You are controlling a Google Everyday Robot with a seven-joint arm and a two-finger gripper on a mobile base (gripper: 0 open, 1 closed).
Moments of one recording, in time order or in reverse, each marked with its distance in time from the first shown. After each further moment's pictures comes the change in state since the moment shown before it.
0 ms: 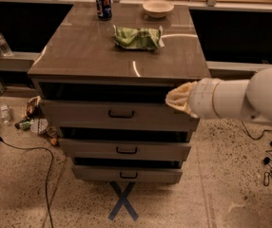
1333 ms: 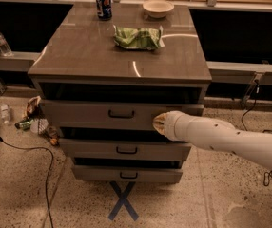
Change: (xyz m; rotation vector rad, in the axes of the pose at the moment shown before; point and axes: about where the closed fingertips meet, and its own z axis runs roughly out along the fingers) arm 0.113 0.058 0.162 0.040 0.151 -0.220
